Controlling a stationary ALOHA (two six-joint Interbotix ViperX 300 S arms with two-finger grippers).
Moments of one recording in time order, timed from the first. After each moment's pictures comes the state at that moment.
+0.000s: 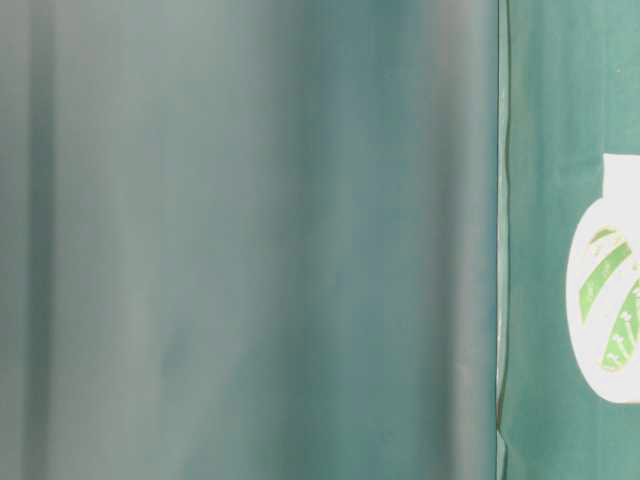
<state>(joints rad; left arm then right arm) 0.00 -0.97 1.18 0.00 -0.29 0.00 0.00 -0.97 1.19 0.00 -0.29 0.00</state>
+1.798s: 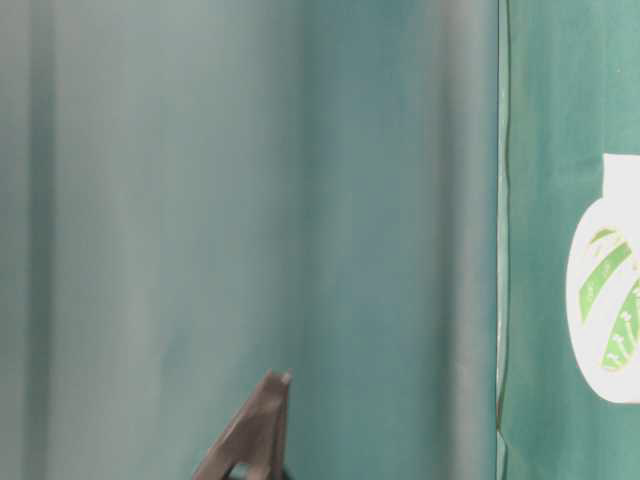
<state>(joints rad) -0.01 -0.40 0.95 -0.02 -0.43 -0.01 0.00 -0.94 1.24 0.00 -0.34 0.06</state>
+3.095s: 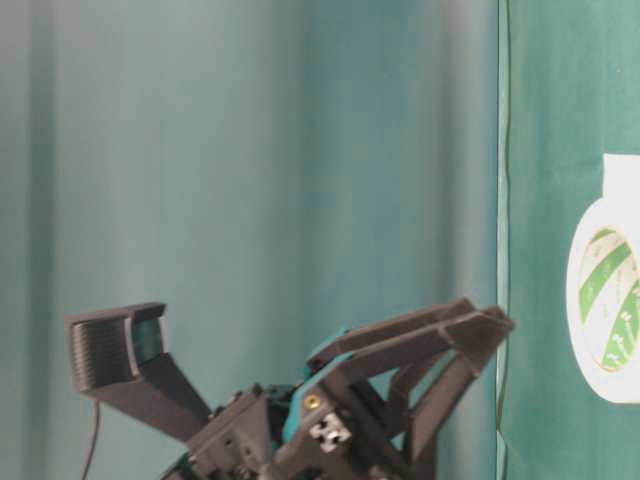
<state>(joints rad) 0.00 -0.10 0.58 -0.02 0.25 -0.01 0.00 -0.94 1.24 0.00 -0.34 0.06</state>
